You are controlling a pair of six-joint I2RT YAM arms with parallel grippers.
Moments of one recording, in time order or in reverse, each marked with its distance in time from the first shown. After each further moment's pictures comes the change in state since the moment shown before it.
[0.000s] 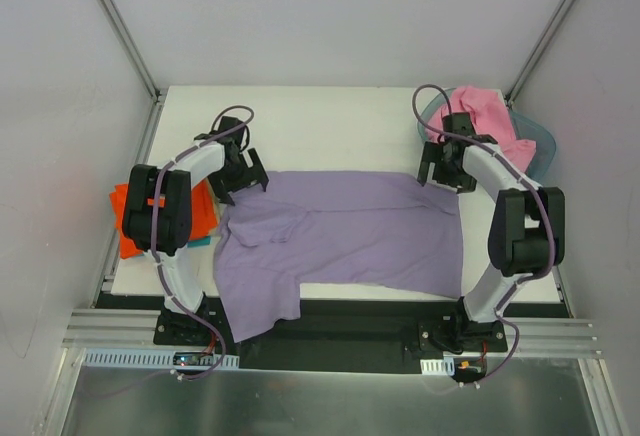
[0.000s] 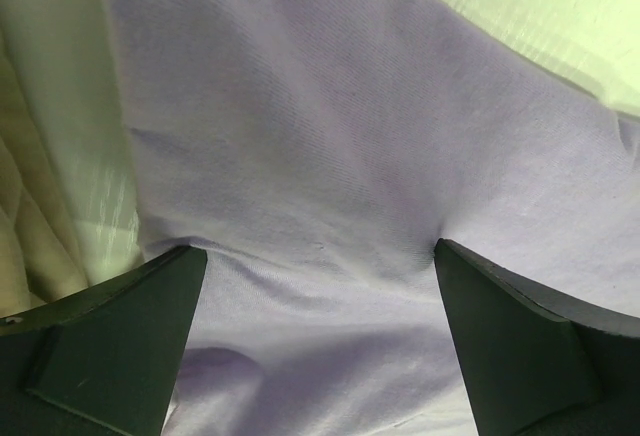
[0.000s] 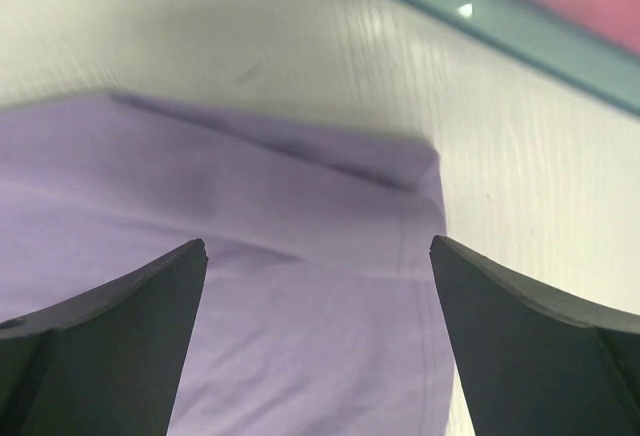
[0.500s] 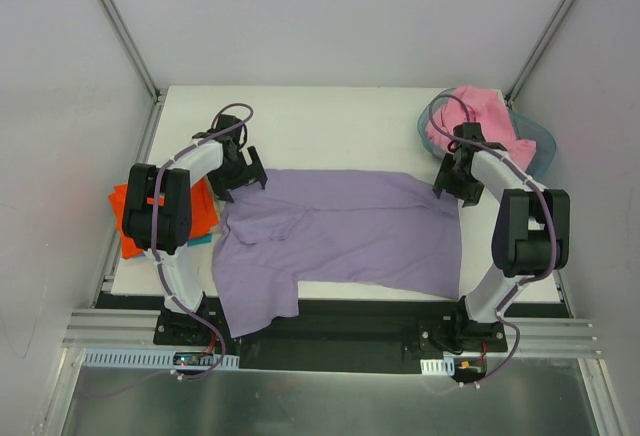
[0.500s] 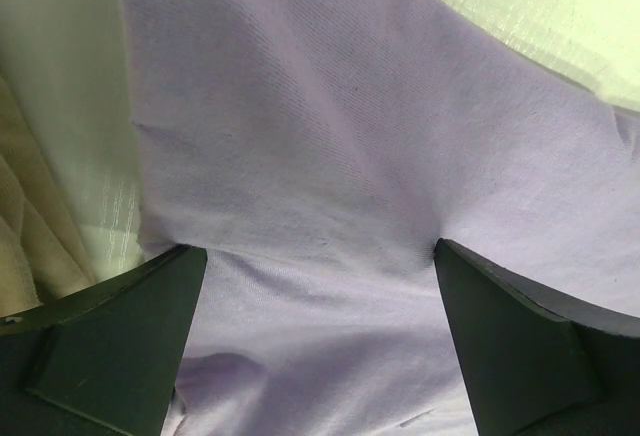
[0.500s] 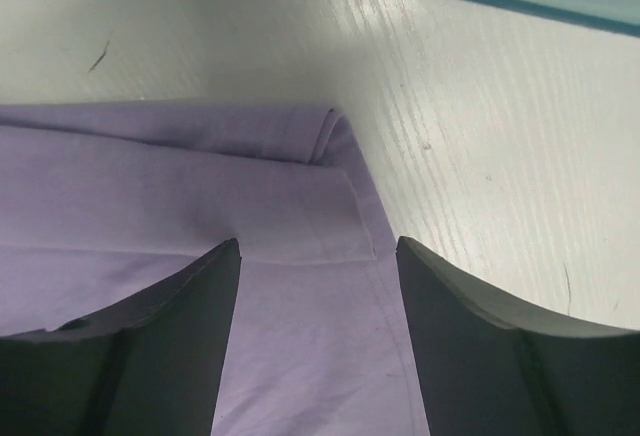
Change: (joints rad) left arm 0.019 0.018 0.027 0.010 0.023 0.049; right arm -0.069 -0.060 -0.101 -0.047 0.053 0.121
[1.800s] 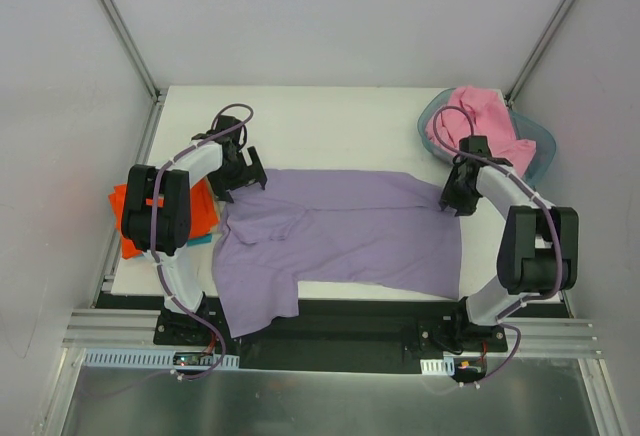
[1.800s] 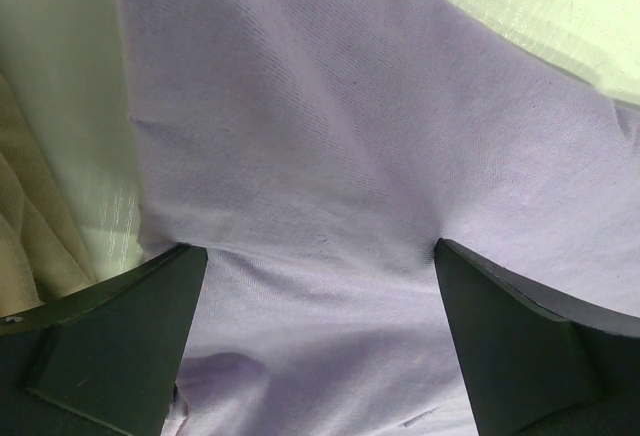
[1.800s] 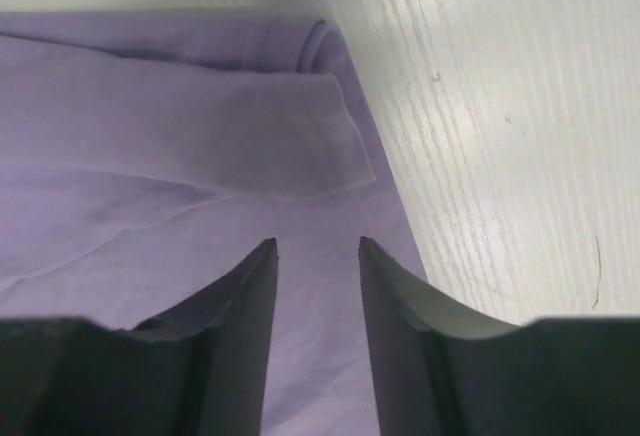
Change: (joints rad) left arm 0.000 -0.013 -0.018 0.014 0.004 0.009; right arm -0.027 -0.115 -0.150 0.051 -0.087 0.001
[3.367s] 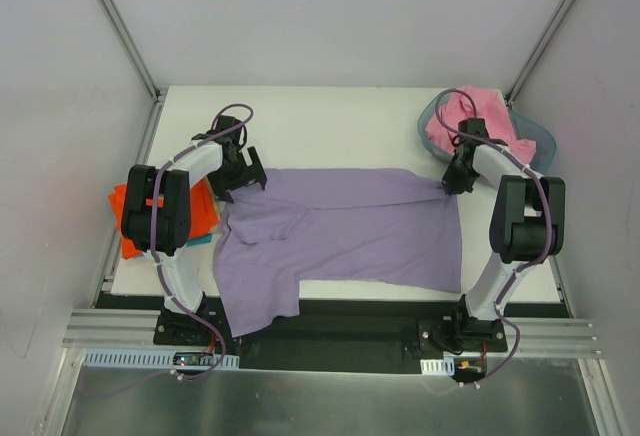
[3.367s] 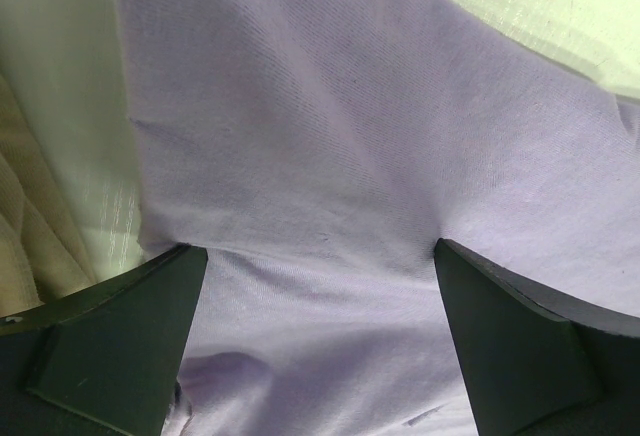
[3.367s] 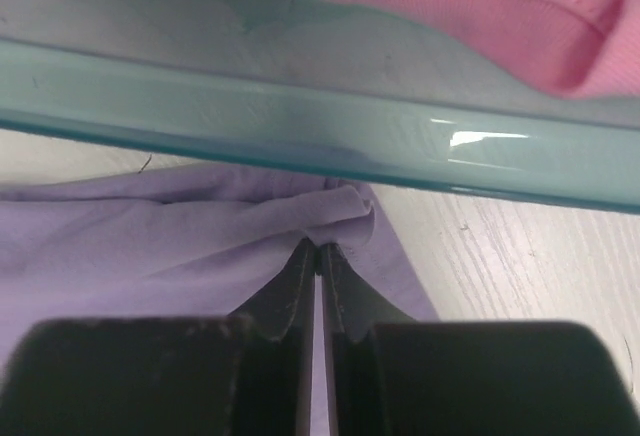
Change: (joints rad) left arm 0.000 0.000 -0.001 0.002 0.000 0.001; right arm -0.024 0.226 0.212 0.034 0.029 0.063
